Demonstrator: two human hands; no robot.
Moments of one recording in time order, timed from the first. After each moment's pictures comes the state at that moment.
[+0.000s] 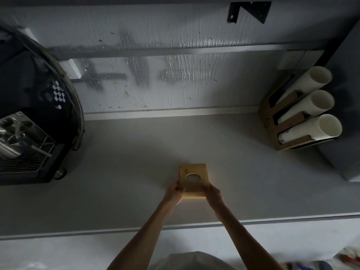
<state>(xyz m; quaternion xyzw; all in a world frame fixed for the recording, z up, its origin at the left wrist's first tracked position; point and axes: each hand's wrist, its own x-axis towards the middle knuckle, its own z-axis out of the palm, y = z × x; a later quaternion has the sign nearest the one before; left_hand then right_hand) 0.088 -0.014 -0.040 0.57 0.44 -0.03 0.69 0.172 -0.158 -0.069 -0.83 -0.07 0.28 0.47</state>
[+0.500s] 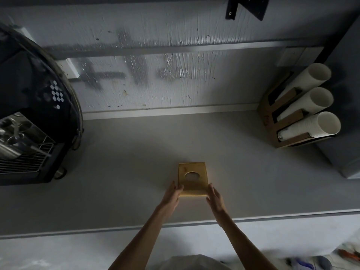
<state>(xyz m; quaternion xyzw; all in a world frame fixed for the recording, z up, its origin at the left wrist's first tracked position) 0.072 -0.019 -0.035 0.50 0.43 -0.04 0.75 0.151 -0.176 -0.062 -0.74 0.00 0.32 0.60</state>
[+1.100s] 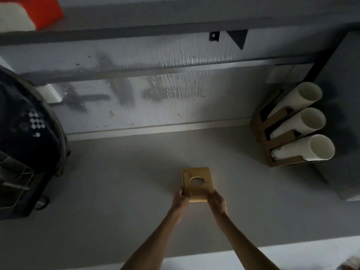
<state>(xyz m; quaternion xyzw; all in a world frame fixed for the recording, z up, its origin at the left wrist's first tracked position) 0.192 -0.038 -0.019 0.65 0.41 -0.01 0.64 0.253 -0.171 -0.040 -0.78 0.00 0.24 0.58</state>
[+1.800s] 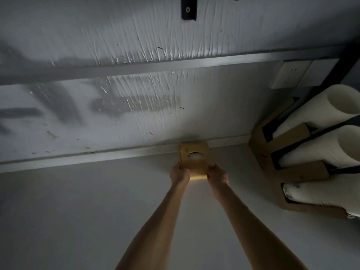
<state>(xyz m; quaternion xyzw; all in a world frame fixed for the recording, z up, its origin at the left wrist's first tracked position) 0.485 0.022 -0.053 0.68 0.46 0.08 0.57 0.539 -0.082 -0.074 -0.72 0.10 0.21 0.66</state>
